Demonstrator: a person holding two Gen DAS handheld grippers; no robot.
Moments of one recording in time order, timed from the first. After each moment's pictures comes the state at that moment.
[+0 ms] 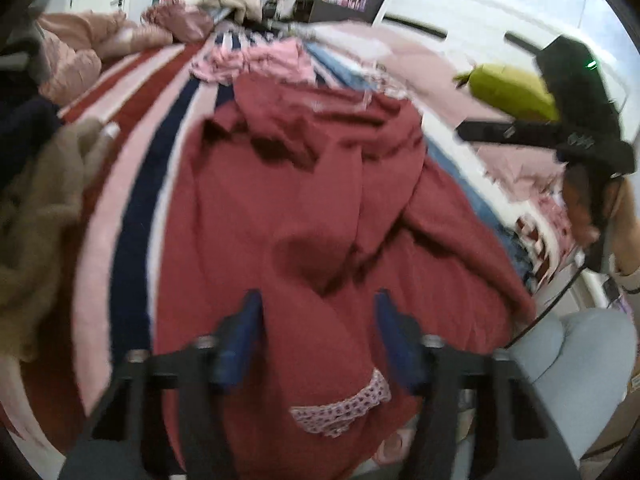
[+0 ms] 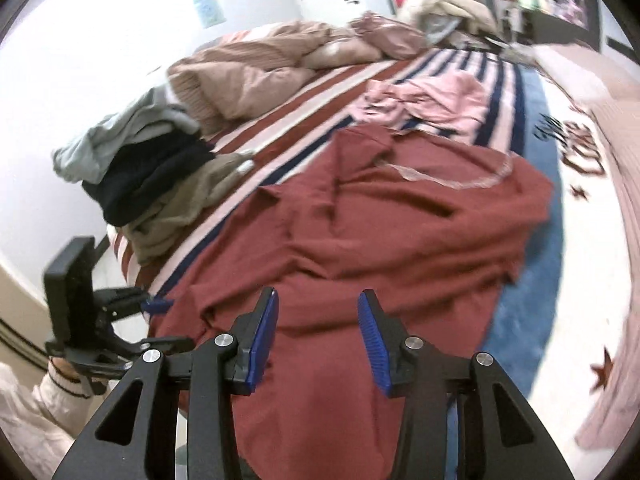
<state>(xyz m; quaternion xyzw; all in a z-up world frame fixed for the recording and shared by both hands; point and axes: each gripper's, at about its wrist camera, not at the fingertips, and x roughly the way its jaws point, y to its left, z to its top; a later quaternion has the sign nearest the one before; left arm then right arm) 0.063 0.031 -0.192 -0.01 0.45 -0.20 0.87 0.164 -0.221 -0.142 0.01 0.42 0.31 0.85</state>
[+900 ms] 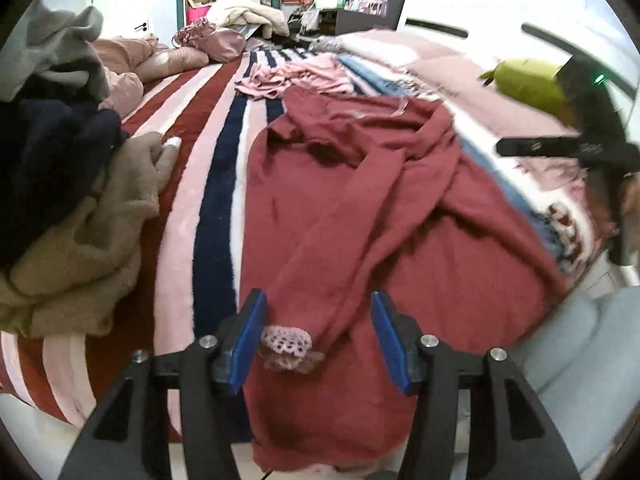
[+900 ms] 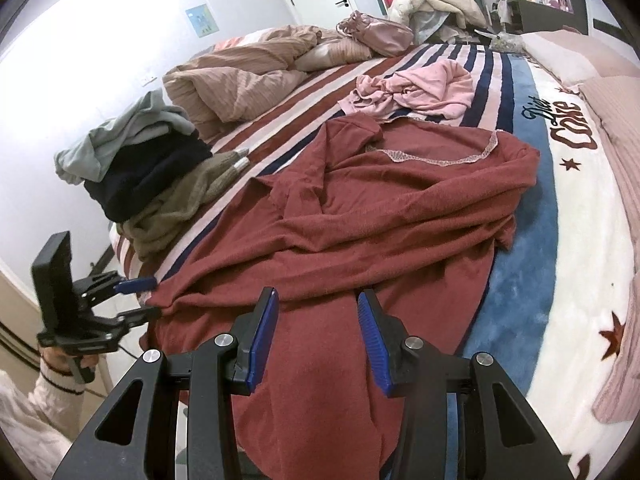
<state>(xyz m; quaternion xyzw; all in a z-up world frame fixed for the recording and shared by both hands) 0.033 0.063 -0.181 0.04 0.42 -0.13 0.90 0.151 -0.236 -0.159 0.03 0.42 0.31 0.85</state>
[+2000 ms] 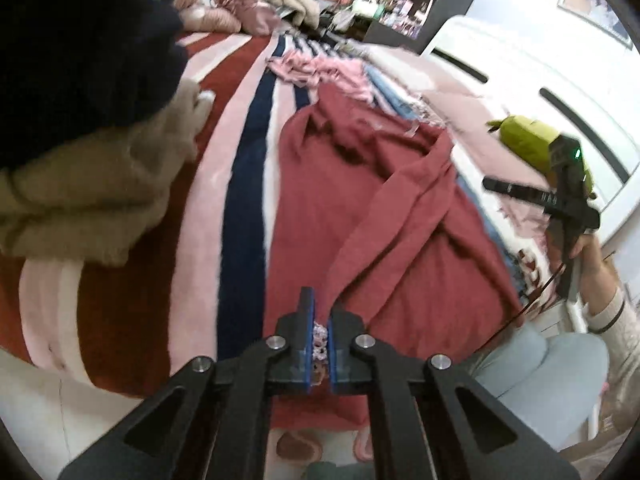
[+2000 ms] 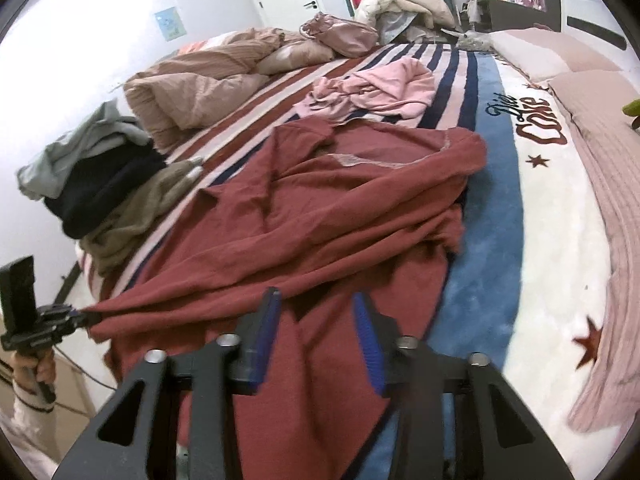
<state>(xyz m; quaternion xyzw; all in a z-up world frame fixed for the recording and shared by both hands) 0.021 0.115 -0.181 -0.10 0.44 -0.15 0.88 0.181 -0.252 -0.167 0.02 0.43 0.25 0.87</state>
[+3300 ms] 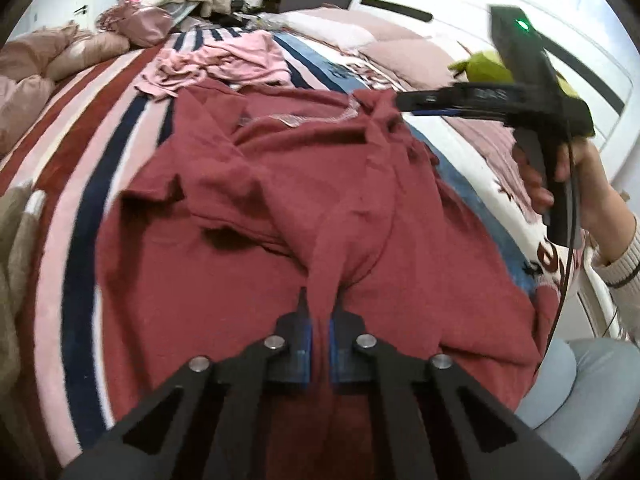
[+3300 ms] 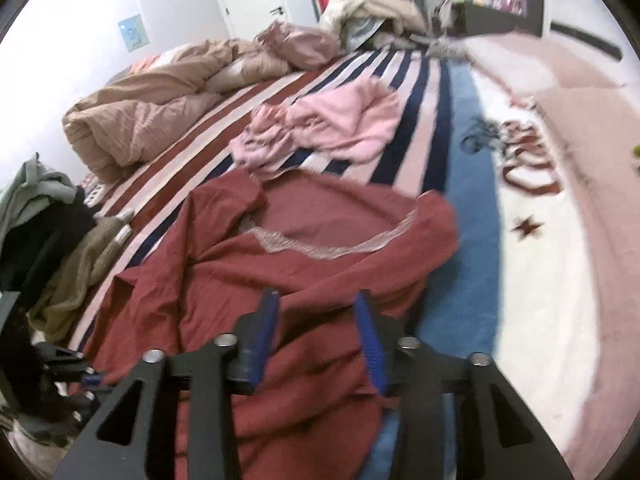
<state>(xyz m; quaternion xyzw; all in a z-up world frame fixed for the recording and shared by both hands) 0.157 0.004 -0.190 0.00 0.44 -0.25 0.86 0.292 -0.260 -0.157 0.01 0.41 0.18 0.89</state>
